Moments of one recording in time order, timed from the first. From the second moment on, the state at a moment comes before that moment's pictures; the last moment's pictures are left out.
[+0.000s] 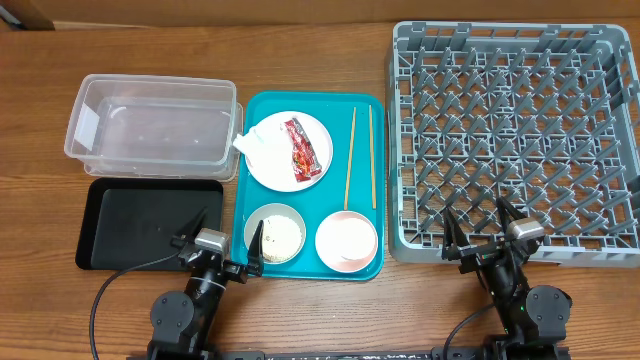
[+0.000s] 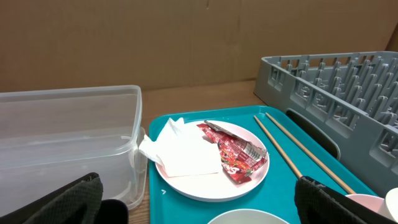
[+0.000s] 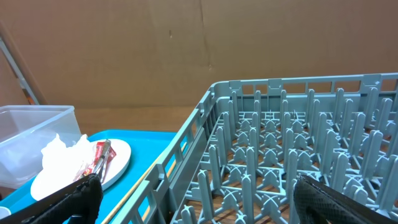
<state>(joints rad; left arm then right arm) -0.14 0.02 0.01 -0.06 0.14 -0.02 0.02 0.01 0.02 -0.01 -0.25 0.14</state>
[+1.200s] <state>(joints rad) -0.14 0.02 0.01 0.04 0.28 -0.18 0.02 0.01 0.02 0.01 -0.42 0.38</state>
